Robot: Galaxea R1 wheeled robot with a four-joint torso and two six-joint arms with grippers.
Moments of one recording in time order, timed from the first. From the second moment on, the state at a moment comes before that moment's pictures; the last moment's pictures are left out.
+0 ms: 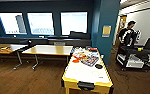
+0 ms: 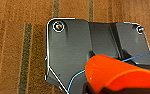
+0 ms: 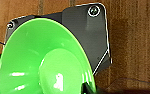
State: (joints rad) left arm 1.51 2.92 -2.78 1.11 -0.17 -1.12; right arm -1.59 2.81 -2.52 0.14 0.10 -0.14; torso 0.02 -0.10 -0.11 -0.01
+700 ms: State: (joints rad) left arm 1.51 2.93 -2.81 1.05 -0.15 -1.13; right arm -1.57 2.81 -2.52 0.14 0.09 -0.14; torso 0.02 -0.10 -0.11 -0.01
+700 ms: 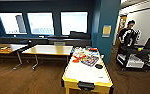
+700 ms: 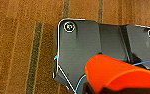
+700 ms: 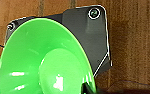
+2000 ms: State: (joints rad) left arm 1.52 2.95 -2.73 0.64 0.04 -0.80; right arm -1.56 2.81 -2.52 0.13 0.06 -0.14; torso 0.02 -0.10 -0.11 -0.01
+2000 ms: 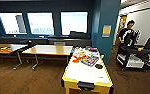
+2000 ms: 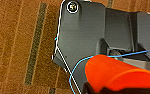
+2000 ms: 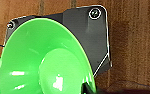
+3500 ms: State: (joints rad) left arm 1.52 2.95 -2.76 0.19 -0.10 -0.21; right arm -1.56 2.81 -2.52 0.13 0.05 -0.14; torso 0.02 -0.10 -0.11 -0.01
